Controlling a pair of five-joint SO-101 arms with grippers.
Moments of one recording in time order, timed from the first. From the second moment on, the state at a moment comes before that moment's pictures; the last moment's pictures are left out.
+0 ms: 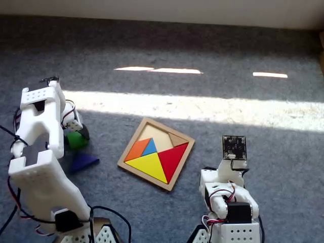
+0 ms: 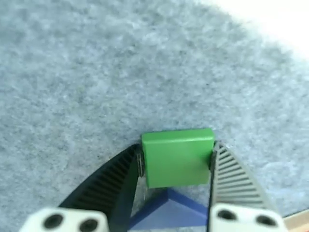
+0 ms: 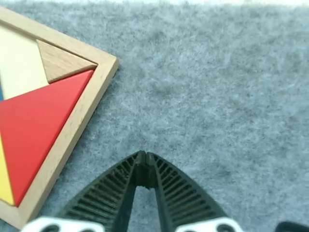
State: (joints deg) left arm -25.8 30.1 1.7 76.8 9.9; right arm -7.2 -104.6 95.8 69.0 -0.6
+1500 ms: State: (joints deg) left arm 16.6 2.1 11.4 69.8 -19.1; right arm -5.0 -104.6 95.8 69.0 -0.6
